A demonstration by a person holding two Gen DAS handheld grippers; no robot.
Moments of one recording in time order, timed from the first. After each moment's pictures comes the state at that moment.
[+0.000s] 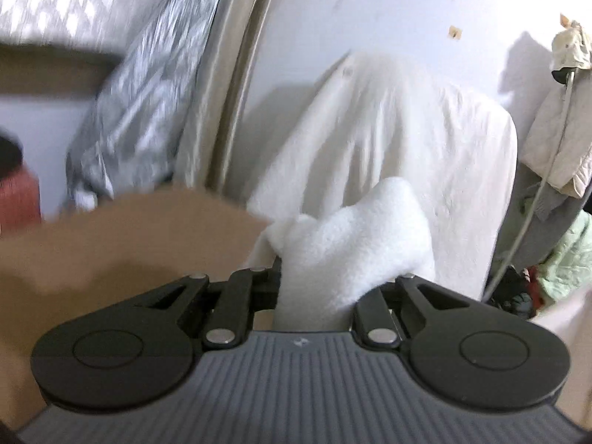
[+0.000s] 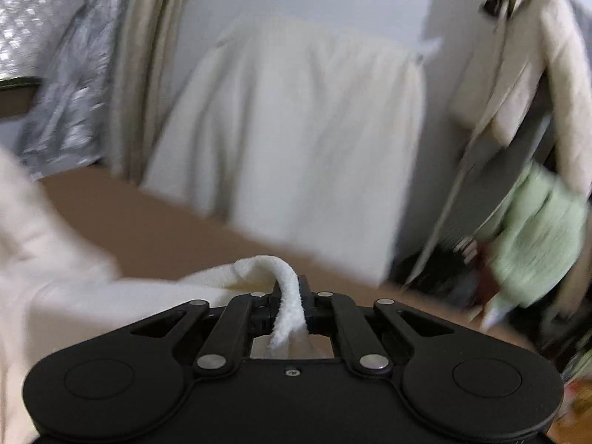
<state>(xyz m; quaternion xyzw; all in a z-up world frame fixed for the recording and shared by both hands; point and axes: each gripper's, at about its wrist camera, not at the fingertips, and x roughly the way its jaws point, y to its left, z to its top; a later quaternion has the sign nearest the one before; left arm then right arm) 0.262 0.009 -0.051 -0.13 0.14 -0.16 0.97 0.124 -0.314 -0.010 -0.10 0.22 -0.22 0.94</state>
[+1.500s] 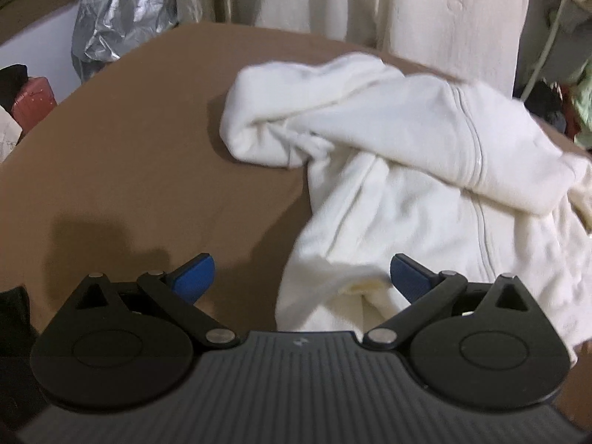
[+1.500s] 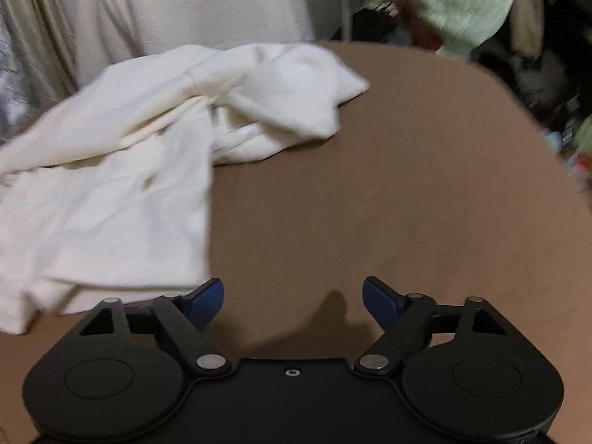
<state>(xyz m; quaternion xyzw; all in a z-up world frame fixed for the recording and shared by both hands) 0.183 -0.035 -0.174 0.01 0.44 -0.13 0.89 -0.093 -0.375 -0.186 0.19 0.42 -0.22 0.86</state>
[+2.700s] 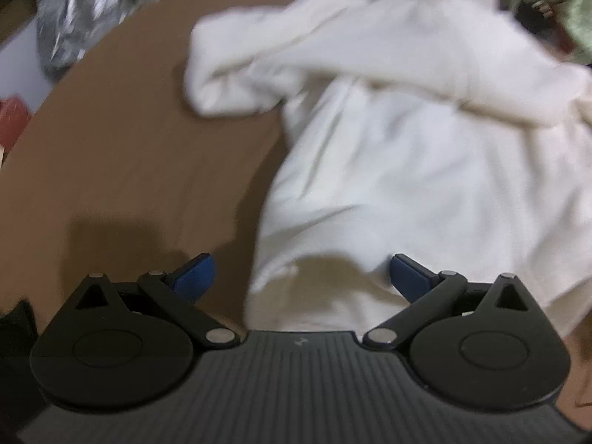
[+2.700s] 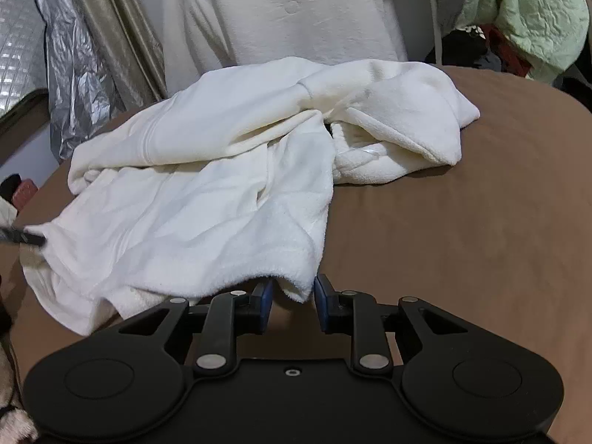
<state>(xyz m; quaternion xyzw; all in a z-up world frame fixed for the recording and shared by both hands) 0.180 -0.058 -0.212 0.09 0.50 -0.15 0.85 -0.060 -0.341 -0.193 0.19 0.37 -0.12 0.90</state>
